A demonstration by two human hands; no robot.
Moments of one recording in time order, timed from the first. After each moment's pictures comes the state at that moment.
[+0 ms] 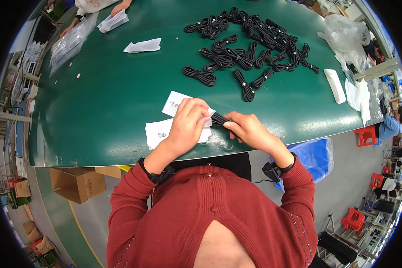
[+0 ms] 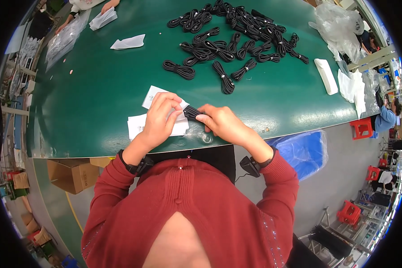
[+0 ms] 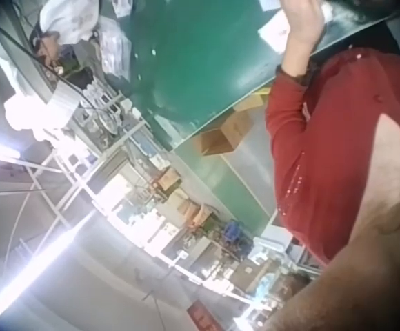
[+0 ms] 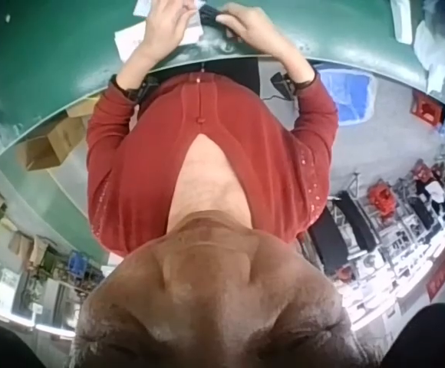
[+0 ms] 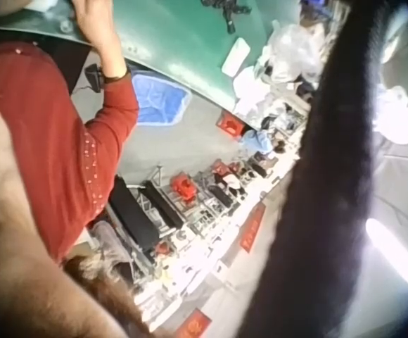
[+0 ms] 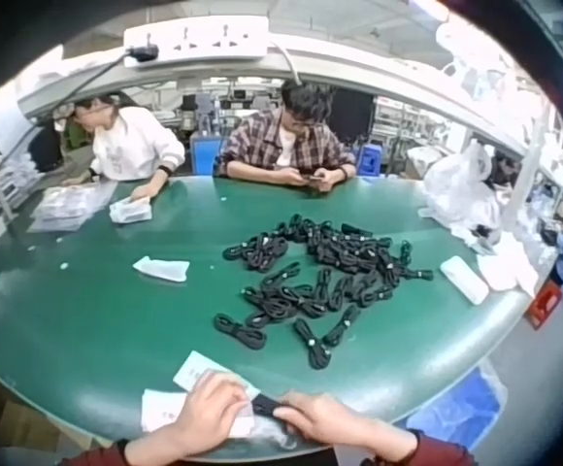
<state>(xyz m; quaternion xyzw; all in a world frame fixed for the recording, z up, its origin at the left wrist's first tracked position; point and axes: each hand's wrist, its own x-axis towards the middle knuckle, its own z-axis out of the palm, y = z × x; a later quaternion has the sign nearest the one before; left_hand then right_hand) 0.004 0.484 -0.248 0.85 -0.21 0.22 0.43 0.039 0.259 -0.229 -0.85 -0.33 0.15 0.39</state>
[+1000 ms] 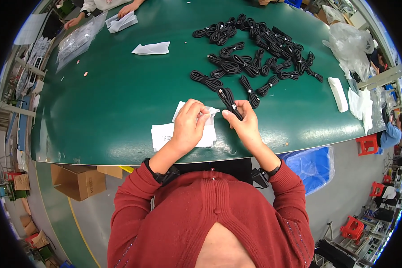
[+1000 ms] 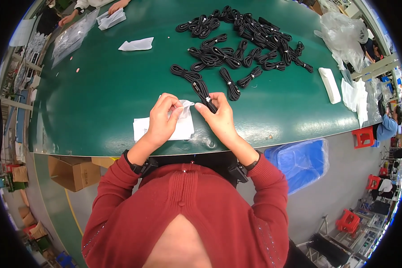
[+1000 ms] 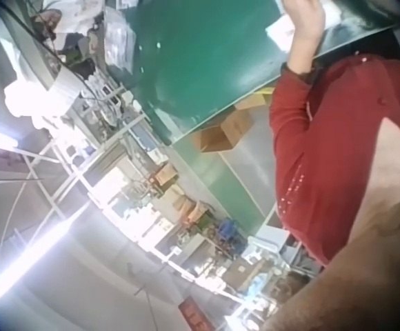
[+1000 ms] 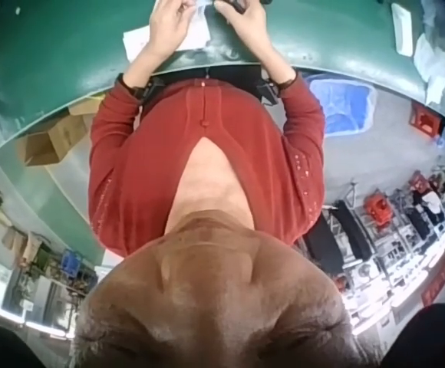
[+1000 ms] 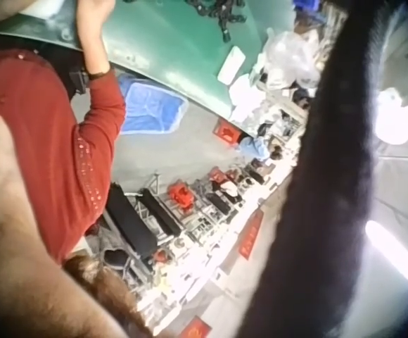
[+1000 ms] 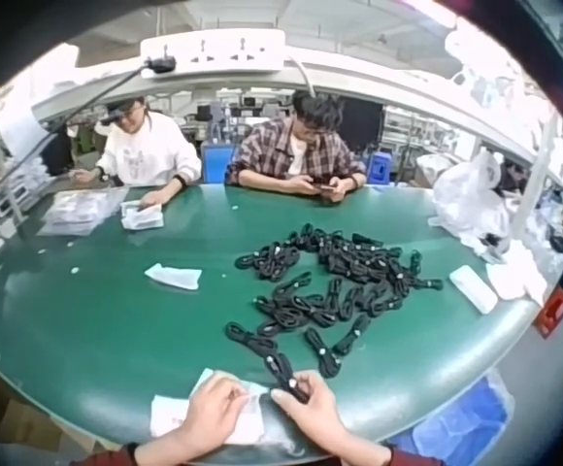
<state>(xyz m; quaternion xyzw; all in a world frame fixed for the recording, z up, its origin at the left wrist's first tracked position) 0.006 0.485 -0.260 0.84 -0.11 0.19 0.50 0.042 0.300 -0.268 -0.72 -0.03 0.10 0.68</state>
